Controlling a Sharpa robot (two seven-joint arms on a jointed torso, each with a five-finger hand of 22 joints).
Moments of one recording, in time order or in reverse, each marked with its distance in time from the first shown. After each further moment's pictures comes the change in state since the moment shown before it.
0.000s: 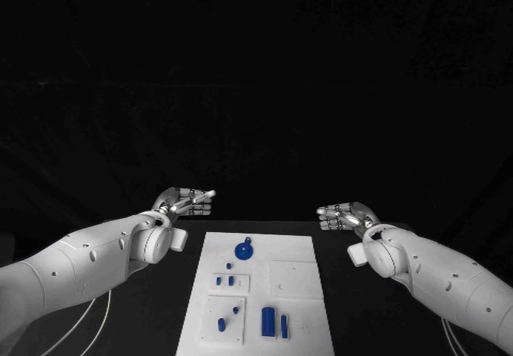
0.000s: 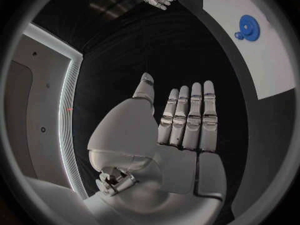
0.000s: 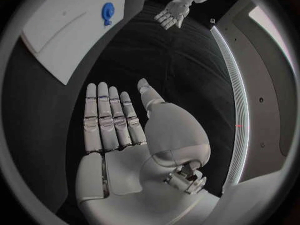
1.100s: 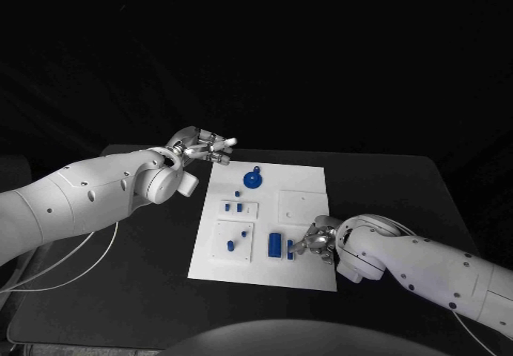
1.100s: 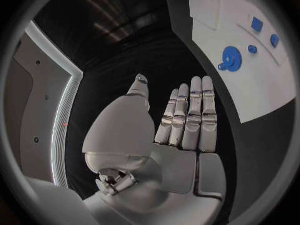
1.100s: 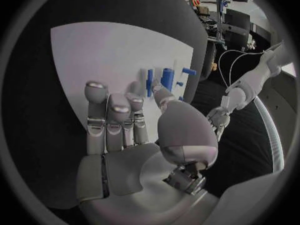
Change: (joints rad) left arm 0.005 -0.079 -0.001 0.185 -0.198 0.080 -0.066; left_hand -0.037 -0.100 0.057 0.156 0.000 -0.009 0.027 0.000 0.000 0.045 0.013 0.000 0.000 0.136 -0.010 0.000 0.067 -0.024 0.097 -0.072 -0.004 0.023; right arm -0.112 -0.128 -0.211 0.584 -0.542 0.125 -0.754; right_hand -0.163 -0.177 0.142 0.122 -0.075 0.244 -0.101 0.002 0.424 0.259 -0.185 0.826 1.132 0.359 -0.226 0.939 0.955 -0.052 0.501 -0.273 0.551 1.031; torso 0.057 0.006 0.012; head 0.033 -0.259
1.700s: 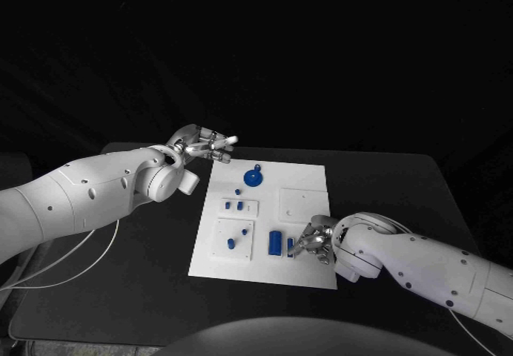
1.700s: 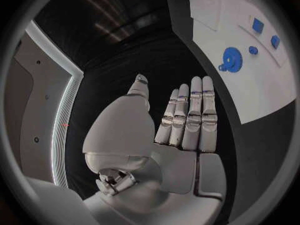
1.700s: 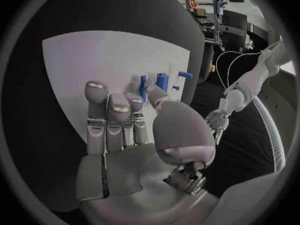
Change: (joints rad) left arm 0.000 0.000 0.000 0.005 0.001 0.000 0.000; left_hand 0.000 0.000 0.000 0.000 0.000 0.000 0.000 0.000 0.000 0.000 0.000 0.000 0.000 0.000 0.000 0.000 0.000 0.000 0.000 0.000 0.000 0.000; right arm 0.001 0.019 0.000 0.008 0.011 0.019 -0.021; right_hand 0.086 0.047 0.028 -0.056 0.000 0.020 -0.019 0.000 0.003 -0.005 -0.005 0.000 -0.002 0.000 0.000 0.000 -0.001 0.000 0.000 0.000 0.000 0.003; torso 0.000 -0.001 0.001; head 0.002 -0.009
